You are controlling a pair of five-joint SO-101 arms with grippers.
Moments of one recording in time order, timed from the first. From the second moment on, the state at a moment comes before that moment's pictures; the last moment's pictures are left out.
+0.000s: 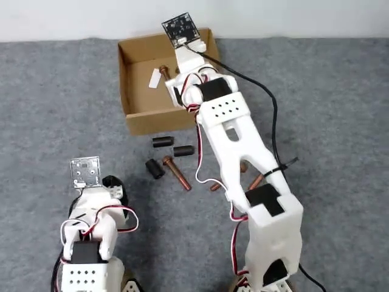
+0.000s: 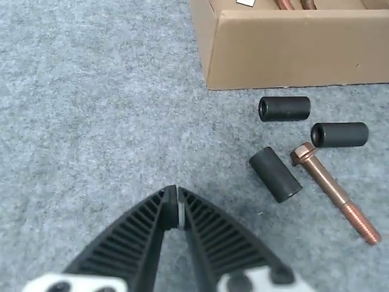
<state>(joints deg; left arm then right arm) -6.4 -91.0 97.3 46.8 13.8 -25.6 22.9 -27.0 57.4 4.6</state>
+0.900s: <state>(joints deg) -11.5 -91.0 97.3 46.8 13.8 -27.6 23.0 -27.1 92.5 45.4</state>
